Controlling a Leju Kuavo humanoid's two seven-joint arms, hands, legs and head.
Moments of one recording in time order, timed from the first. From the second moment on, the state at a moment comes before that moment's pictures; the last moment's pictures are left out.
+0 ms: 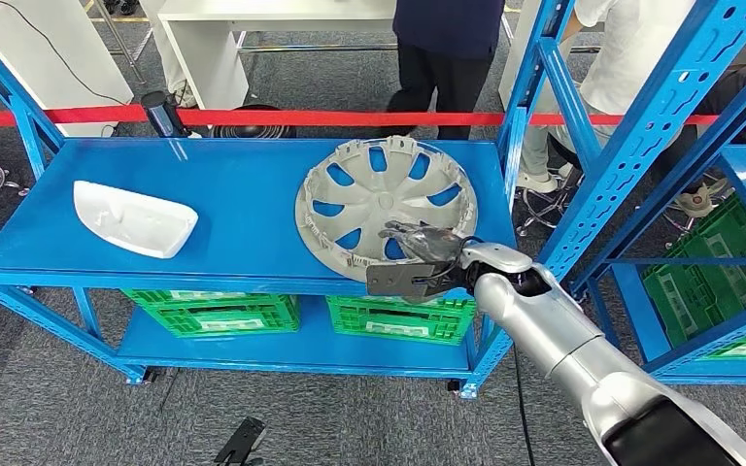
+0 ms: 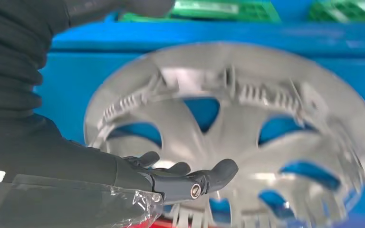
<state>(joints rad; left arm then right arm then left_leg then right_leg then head) -0.10 0.02 -0.67 -0.31 0.41 0.11 -0.02 -0.76 -0.11 0.84 -0.85 0.55 0.33 -0.10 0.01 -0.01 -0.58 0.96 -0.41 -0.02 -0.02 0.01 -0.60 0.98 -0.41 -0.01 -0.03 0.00</state>
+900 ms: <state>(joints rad) -0.10 0.03 -0.67 -0.31 0.41 0.11 -0.02 -0.82 -0.11 0.94 -0.71 0.52 0.39 -0.09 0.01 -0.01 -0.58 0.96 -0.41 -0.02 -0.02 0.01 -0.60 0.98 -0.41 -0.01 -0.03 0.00</state>
